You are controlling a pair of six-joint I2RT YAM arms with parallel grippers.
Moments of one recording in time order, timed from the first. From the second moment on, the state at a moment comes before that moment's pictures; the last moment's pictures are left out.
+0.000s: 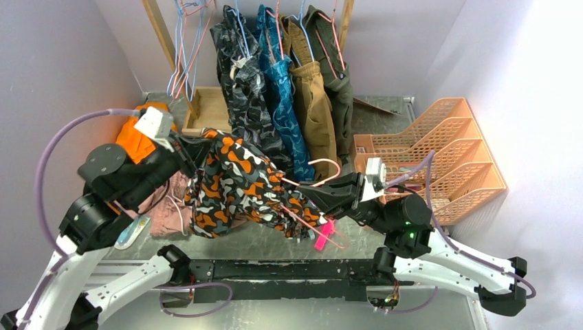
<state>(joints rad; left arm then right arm) -0.65 0.71 1.30 -0.56 -0.01 -0.20 1.14 0.58 0.66 0.37 -0.06 0.16</state>
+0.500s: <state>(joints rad) -0.65 0.72 1.39 -0.64 0.05 -0.27 1.14 0.62 0.63 0.43 0.00 0.15</state>
